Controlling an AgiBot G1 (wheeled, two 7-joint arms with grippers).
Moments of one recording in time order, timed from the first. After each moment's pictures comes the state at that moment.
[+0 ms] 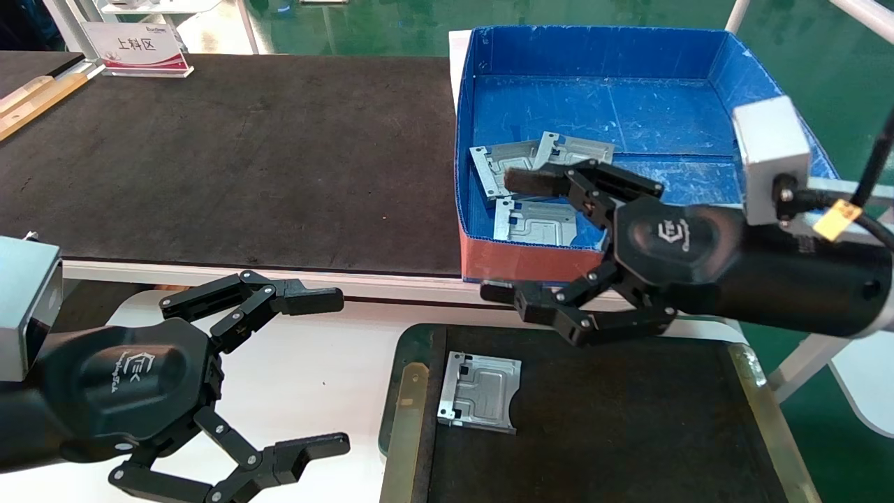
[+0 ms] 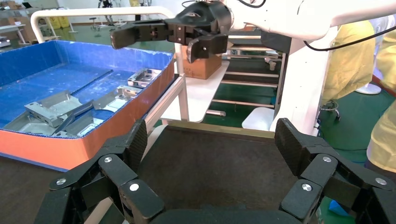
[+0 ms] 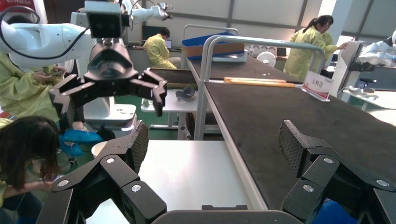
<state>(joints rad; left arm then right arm) -1.10 0.56 0.40 -1.26 0.64 1.45 -0.12 1.41 -0.82 -0.57 0.78 -0.71 -1.57 -0.03</state>
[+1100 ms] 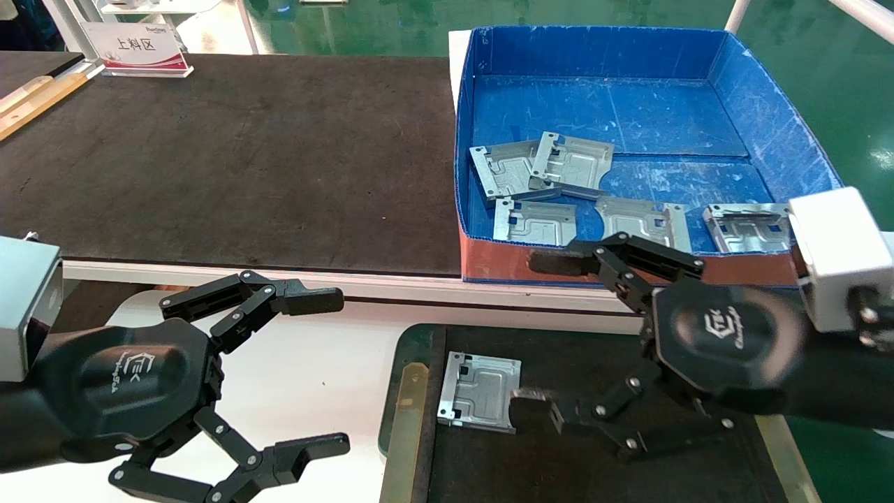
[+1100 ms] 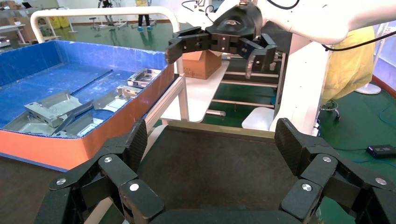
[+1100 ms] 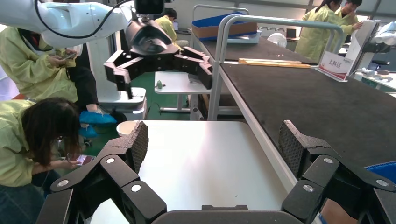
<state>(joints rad) -1.10 0.56 0.40 -1.26 0.64 1.45 -0.12 1.17 -0.67 -0.36 1.14 -0.73 -1.52 0.12</state>
